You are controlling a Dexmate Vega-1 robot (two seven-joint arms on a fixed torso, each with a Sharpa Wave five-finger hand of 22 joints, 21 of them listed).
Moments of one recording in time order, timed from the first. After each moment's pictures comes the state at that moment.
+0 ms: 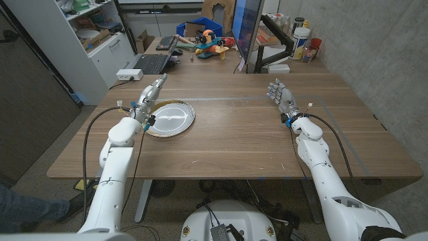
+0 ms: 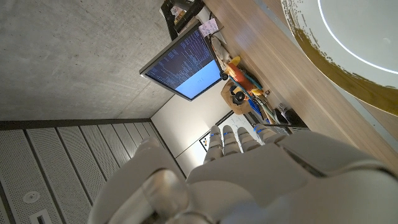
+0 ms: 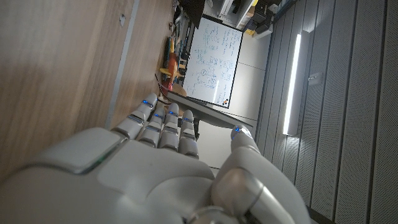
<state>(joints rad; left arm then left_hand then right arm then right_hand) 1.02 0.14 -0.22 -1.62 0.15 -0.11 -0.32 0.31 0.07 0.06 0.06 0.33 0.03 0.03 0.20 0.18 -0.02 -0.03 0.21 0.19 -0.11 0.00 0.19 0.18 -0.17 -0.01 0.21 0.18 -0.81 -0.05 0.11 -1.20 0.17 0.18 0.33 0.16 0.07 0.33 -0.10 0.17 0.26 0.06 0.19 0.19 0.25 0.10 0.24 0.19 0.14 0.03 0.19 0.19 0.20 -0.02 0.32 0.18</state>
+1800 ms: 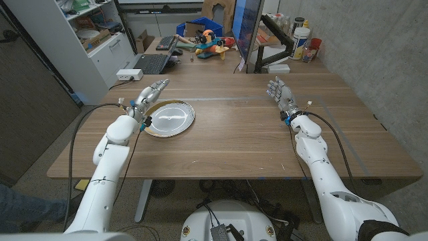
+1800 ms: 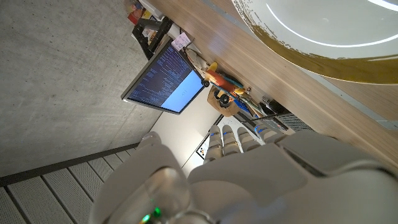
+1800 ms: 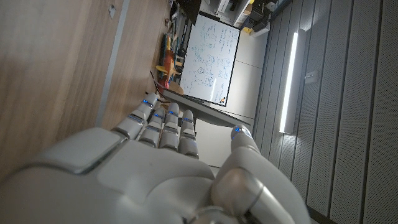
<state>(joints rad) 1.03 0.24 -0.17 -1.66 0.29 -0.04 -0.25 0.36 0.10 0.07 0.03 0.31 0.03 0.02 0.20 0.19 -0.01 -0.04 0.21 0.19 -0.11 0.00 0.19 0.18 -0.17 0.01 0.20 0.18 -0.77 -0.05 0.11 -1.15 0.16 0.22 0.33 0.16 0.07 0.33 -0.10 0.17 0.26 0.06 0.19 0.19 0.26 0.09 0.24 0.19 0.14 0.03 0.19 0.19 0.21 -0.03 0.30 0.18</state>
